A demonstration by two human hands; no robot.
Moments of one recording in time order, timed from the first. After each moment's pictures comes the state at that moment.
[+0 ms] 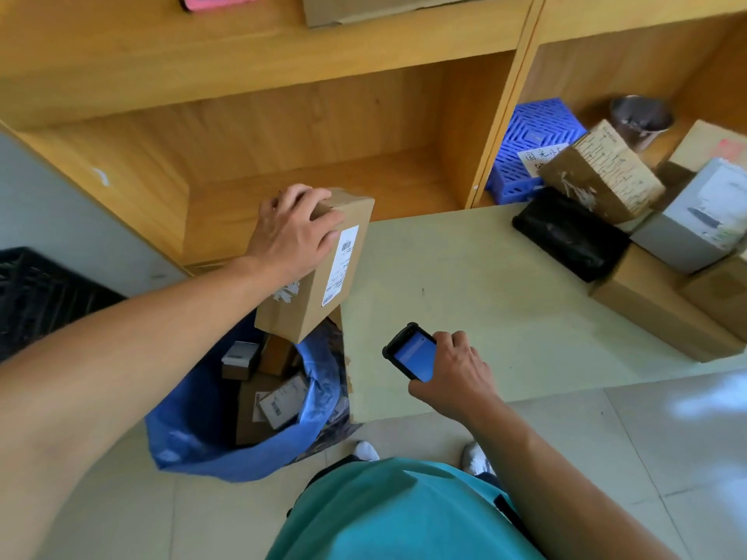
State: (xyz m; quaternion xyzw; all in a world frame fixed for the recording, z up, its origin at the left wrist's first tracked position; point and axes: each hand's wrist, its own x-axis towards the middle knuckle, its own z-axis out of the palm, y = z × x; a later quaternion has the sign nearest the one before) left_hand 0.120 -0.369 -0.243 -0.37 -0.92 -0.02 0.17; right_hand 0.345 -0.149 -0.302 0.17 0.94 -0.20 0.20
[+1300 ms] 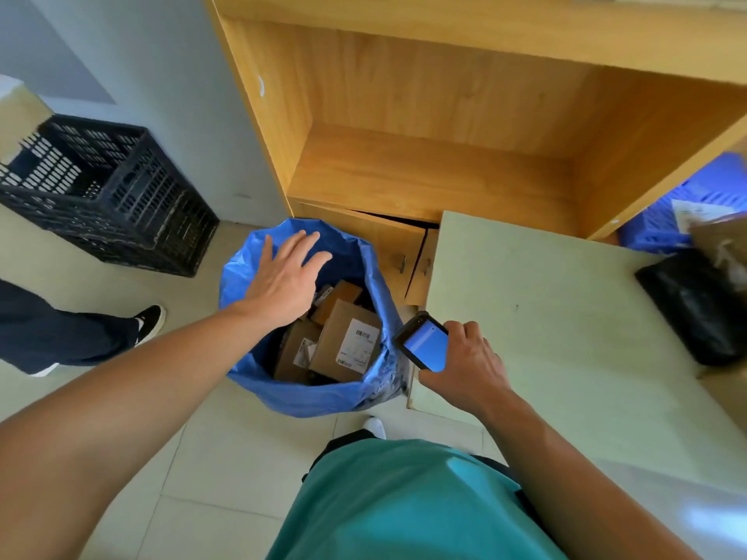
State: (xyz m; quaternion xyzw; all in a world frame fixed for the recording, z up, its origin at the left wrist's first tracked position) left_hand 0.204 -0.586 -0.352 -0.14 -0.99 0.00 -0.01; right_hand 0.293 -0.266 -0.310 0.01 0.97 -0.15 0.21
